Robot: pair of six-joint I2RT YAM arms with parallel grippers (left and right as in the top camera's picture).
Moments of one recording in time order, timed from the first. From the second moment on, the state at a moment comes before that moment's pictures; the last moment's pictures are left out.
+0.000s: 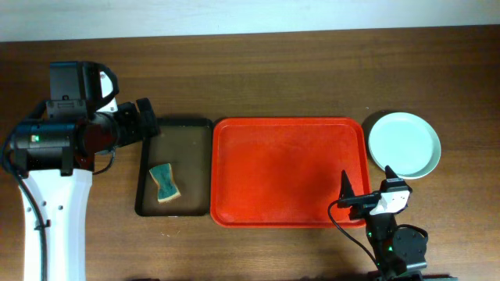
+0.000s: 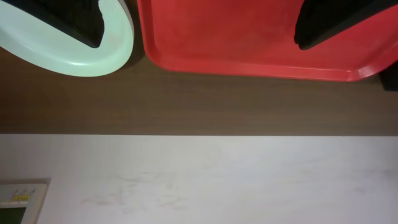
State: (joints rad) left arm 0.02 1.39 1.64 -1.28 0.03 -0.26; right arm 0.11 0.01 0.01 -0.07 0.03 0.04
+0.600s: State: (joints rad) left arm 0.02 1.38 1.64 -1.28 0.03 -0.26; right arm 0.11 0.01 0.01 -0.07 0.03 0.04
